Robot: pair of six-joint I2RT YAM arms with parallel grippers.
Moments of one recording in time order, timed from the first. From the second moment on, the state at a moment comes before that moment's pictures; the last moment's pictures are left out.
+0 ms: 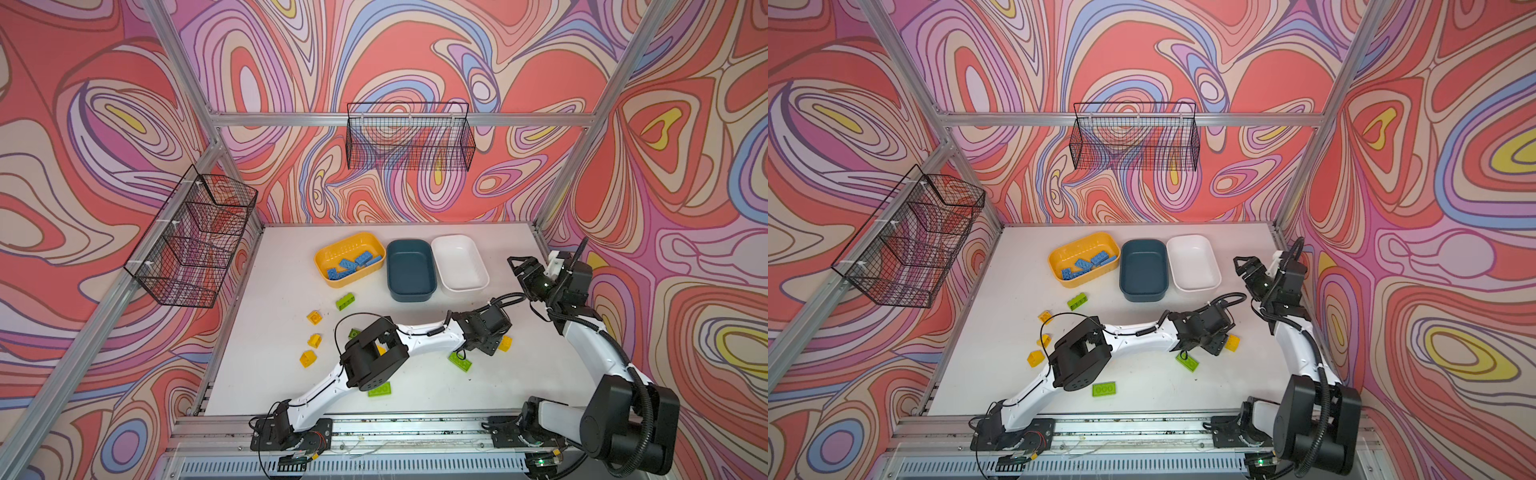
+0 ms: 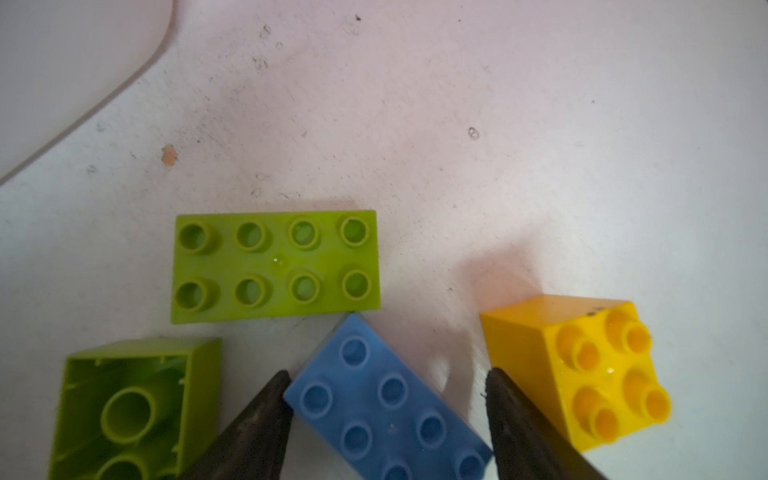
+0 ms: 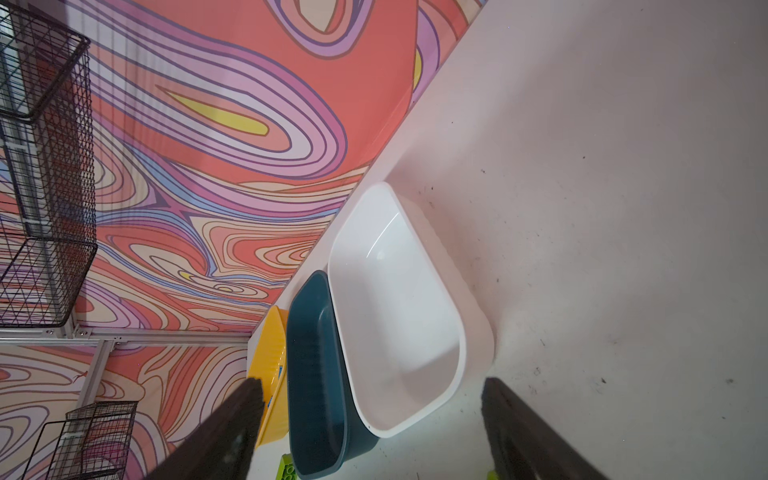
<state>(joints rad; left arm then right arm) -1.17 2.41 1.92 -0.43 -0.16 -0.47 -0.27 1.22 0.74 0.03 -0.50 0.83</state>
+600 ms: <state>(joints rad) -1.17 2.42 1.93 -0.46 -0.21 -0.46 -0.27 1.22 0.73 0.06 -0.50 0.83</state>
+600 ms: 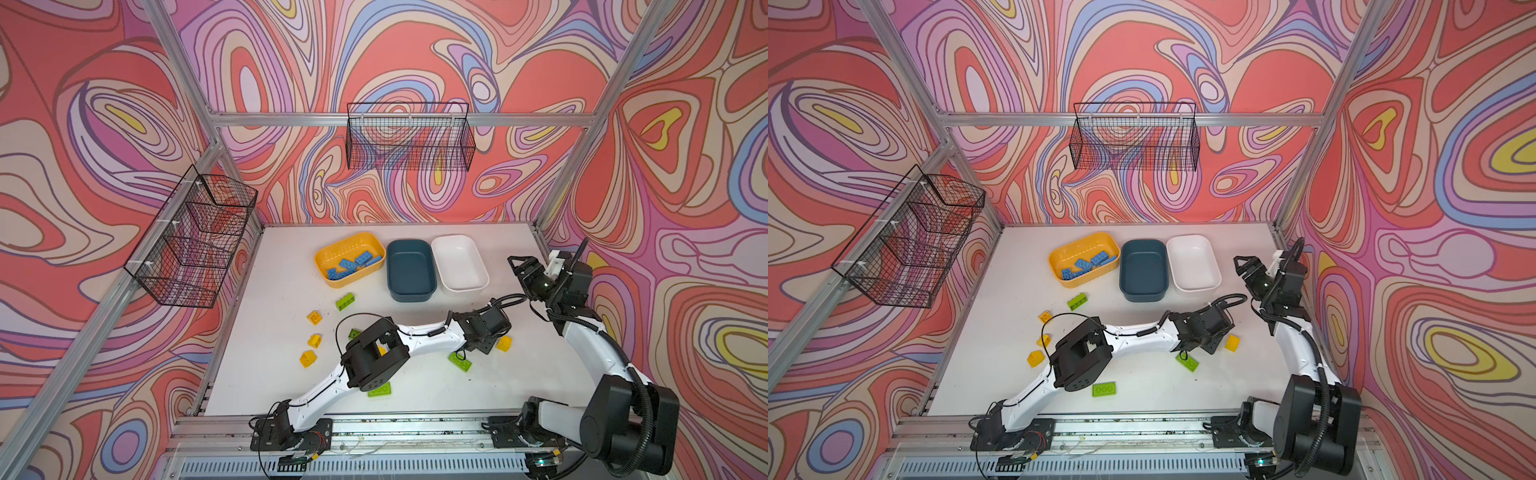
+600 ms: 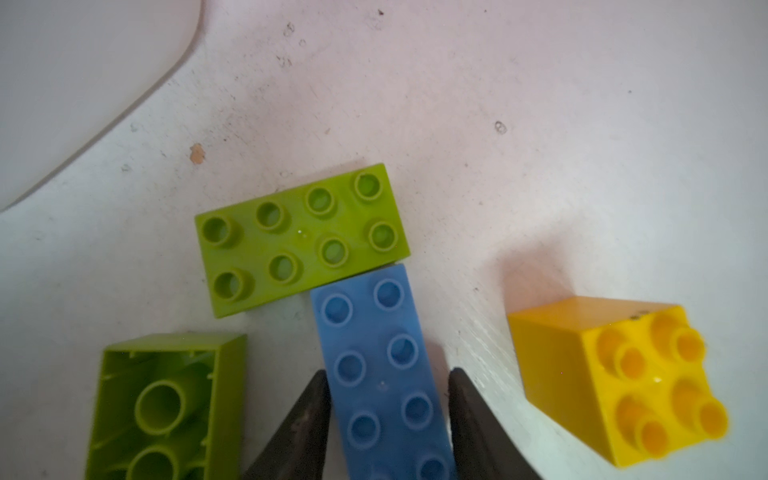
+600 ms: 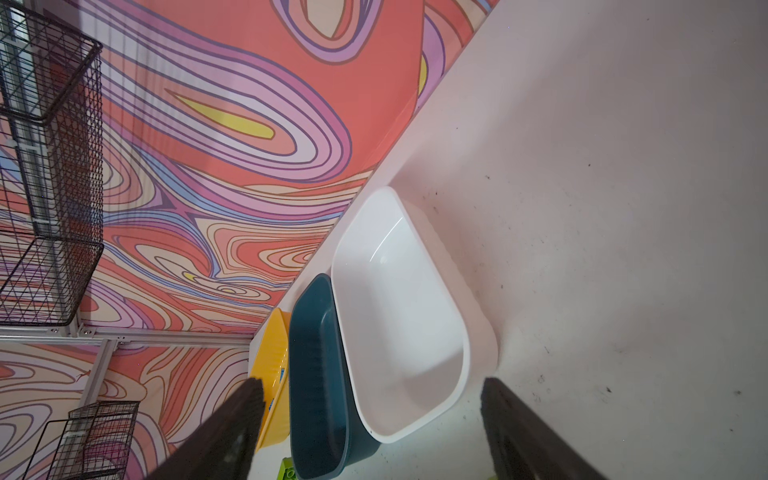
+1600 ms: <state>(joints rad) -1.04 1.82 1.47 -0.45 -0.17 -0.44 -0.12 1.21 0.70 0.09 -0.49 0.79</state>
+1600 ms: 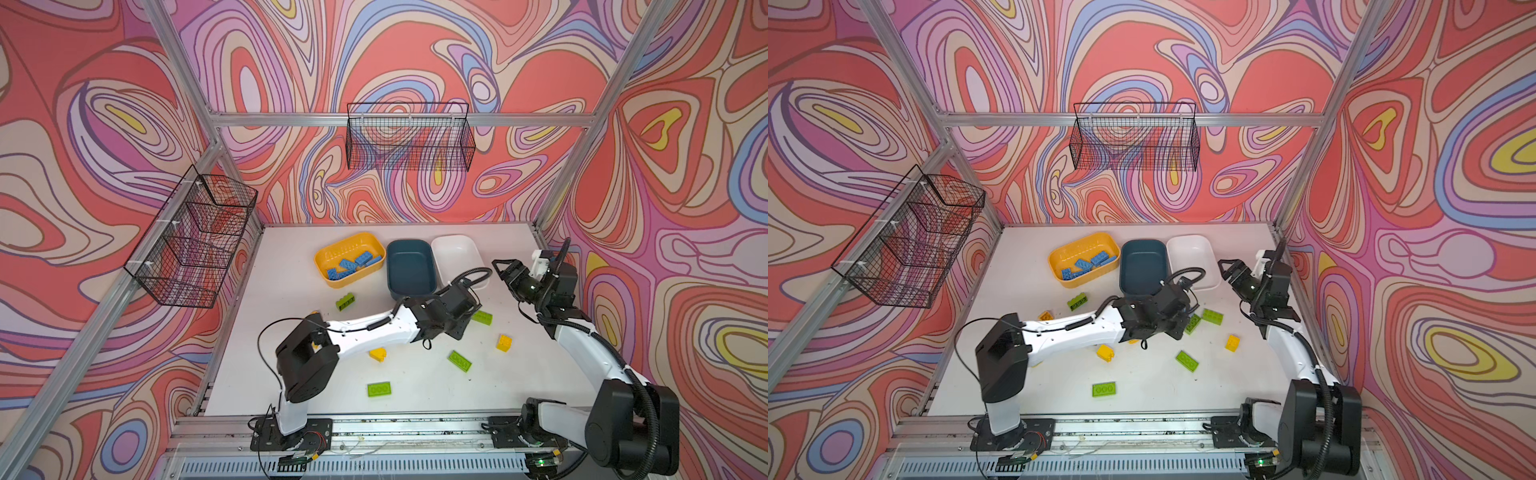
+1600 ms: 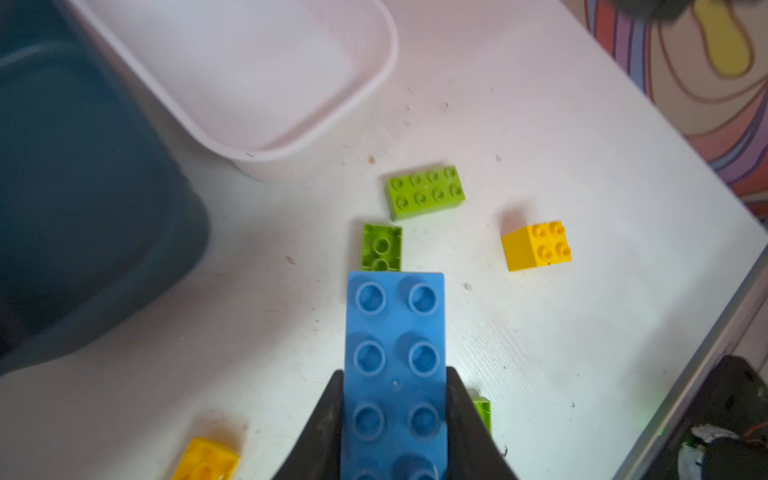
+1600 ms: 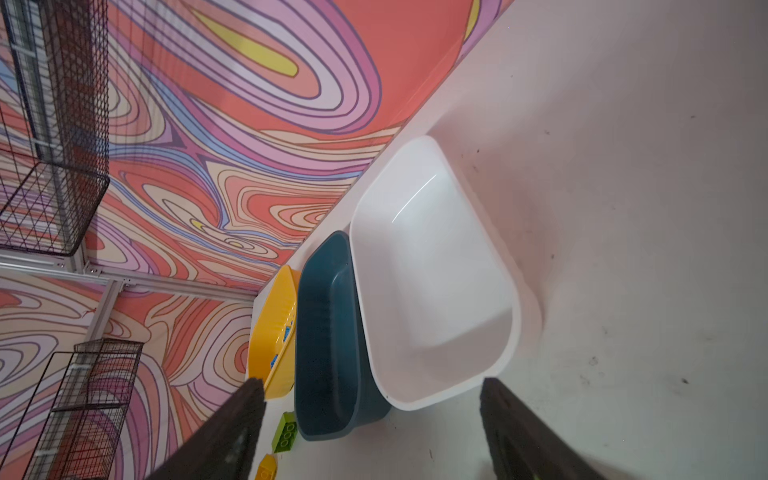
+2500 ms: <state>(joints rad) -0.28 2.16 1.86 -0.65 -0.11 -0.32 0.24 1.13 0.67 -0.06 -0.28 0.64</state>
